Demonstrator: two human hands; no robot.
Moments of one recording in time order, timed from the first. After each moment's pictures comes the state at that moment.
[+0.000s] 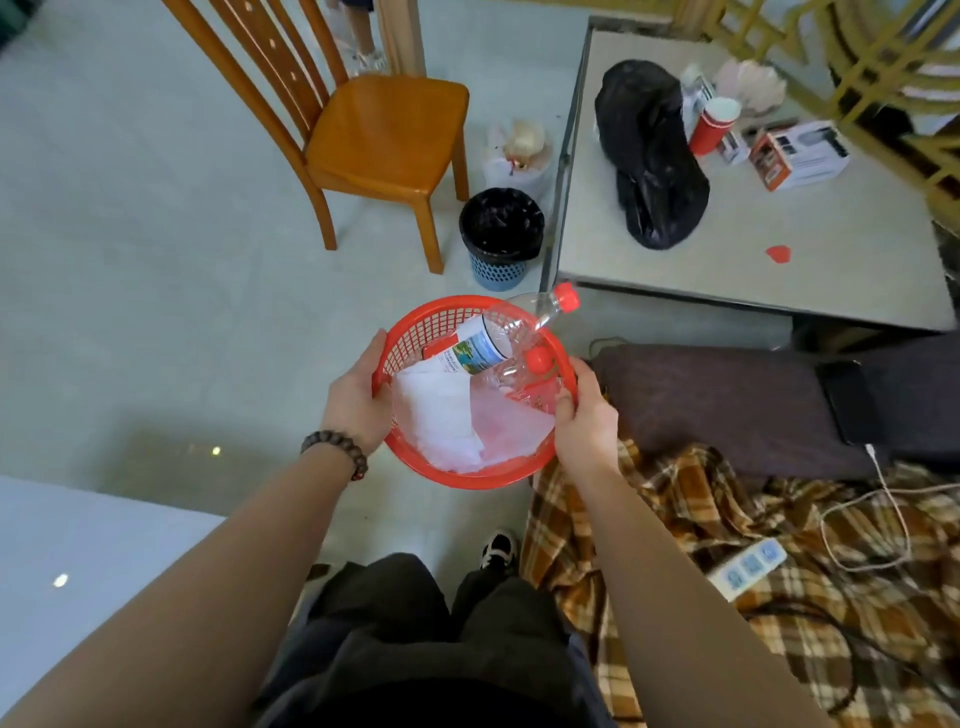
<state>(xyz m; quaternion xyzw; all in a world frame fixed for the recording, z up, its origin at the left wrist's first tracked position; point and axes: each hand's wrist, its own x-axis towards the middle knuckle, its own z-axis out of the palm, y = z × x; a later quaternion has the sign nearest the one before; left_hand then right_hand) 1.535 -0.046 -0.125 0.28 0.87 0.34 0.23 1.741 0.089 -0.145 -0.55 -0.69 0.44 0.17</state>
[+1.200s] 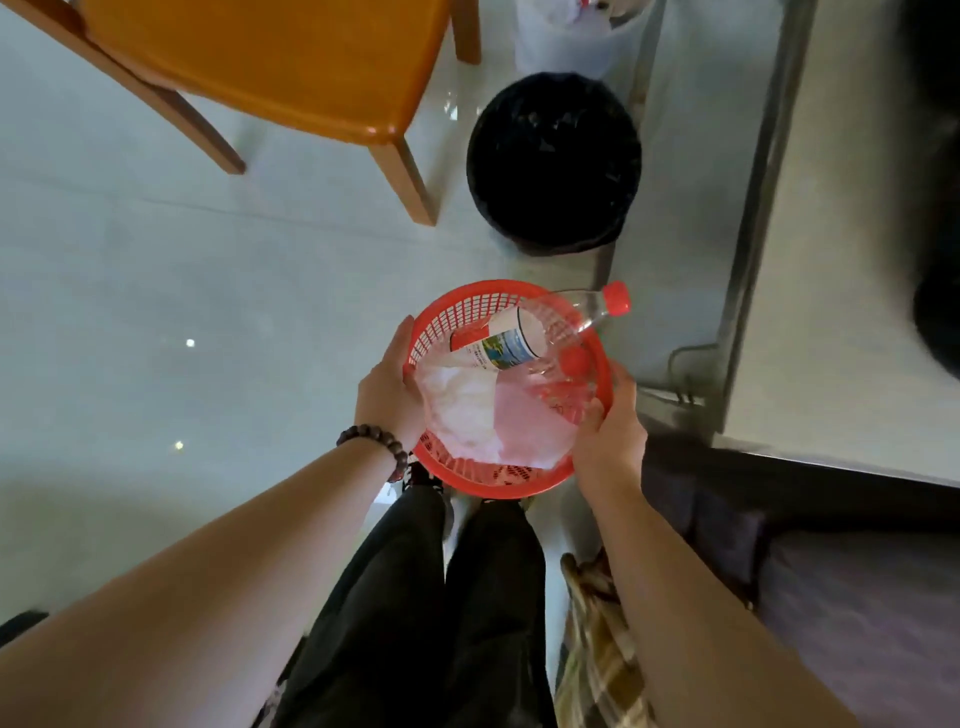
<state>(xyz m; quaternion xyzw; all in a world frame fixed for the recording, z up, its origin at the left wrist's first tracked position) 1.282 0.271 -0.480 0.18 0.89 0.21 0.36 1.470 0.367 -0.477 -0.69 -0.57 0.44 0.02</state>
